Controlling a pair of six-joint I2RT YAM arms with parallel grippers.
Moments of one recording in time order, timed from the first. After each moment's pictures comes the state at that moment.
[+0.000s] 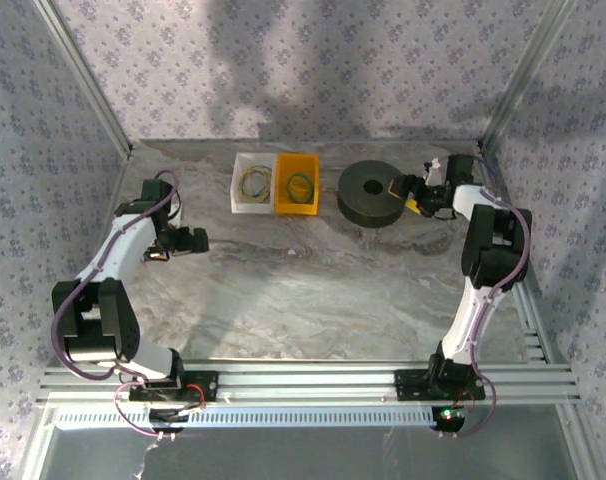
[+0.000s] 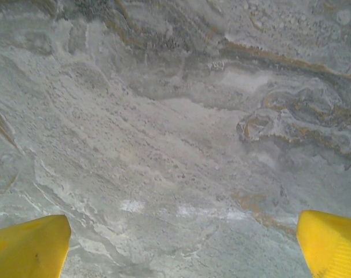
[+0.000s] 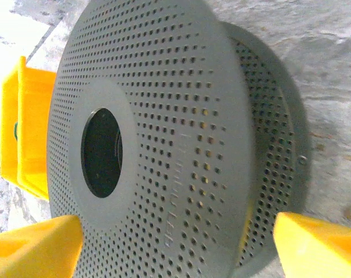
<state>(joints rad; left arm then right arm) 0.00 1.47 1.09 -0.92 0.01 -0.14 -0.14 2.04 1.38 -0.30 -0.73 0.32</state>
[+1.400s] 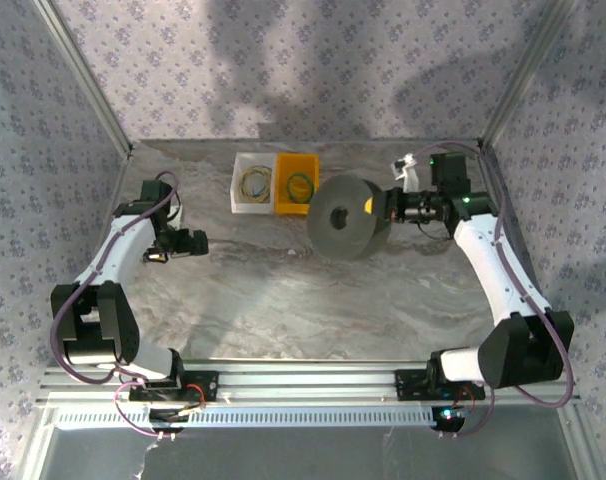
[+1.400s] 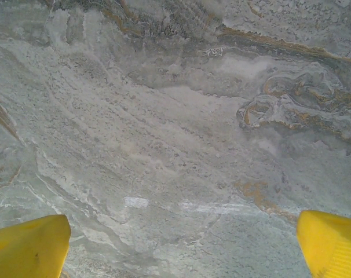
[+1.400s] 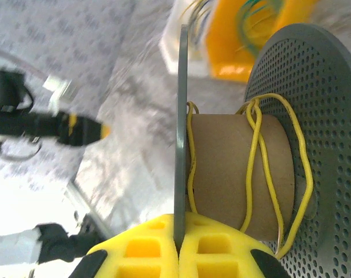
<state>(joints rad) 0.00 1.45 1.09 -0.94 0.01 -0.11 0.17 1.34 1.23 -0.71 -0.81 0.26</state>
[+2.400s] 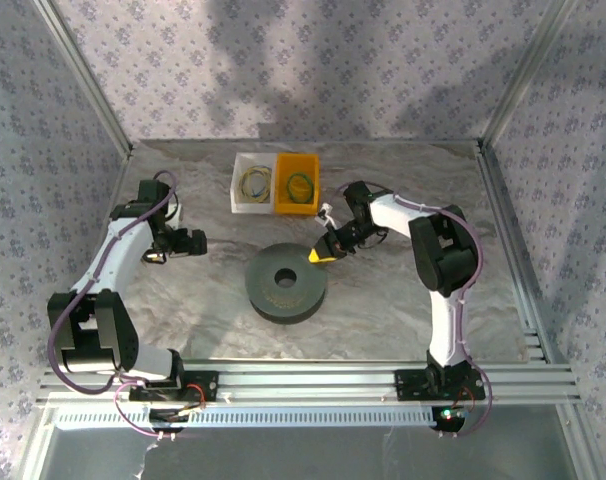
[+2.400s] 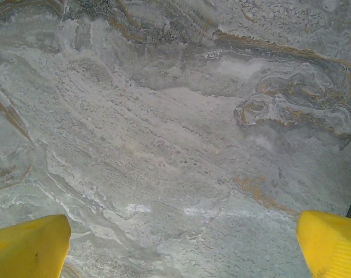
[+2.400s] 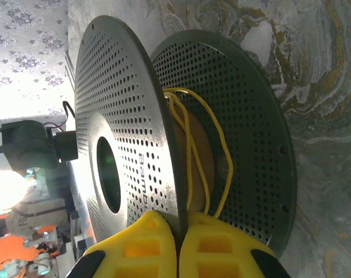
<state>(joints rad) 0.00 1.41 1.09 -0.95 0.01 -0.09 0.41 2.05 1.37 -0.76 -0.98 -0.05</state>
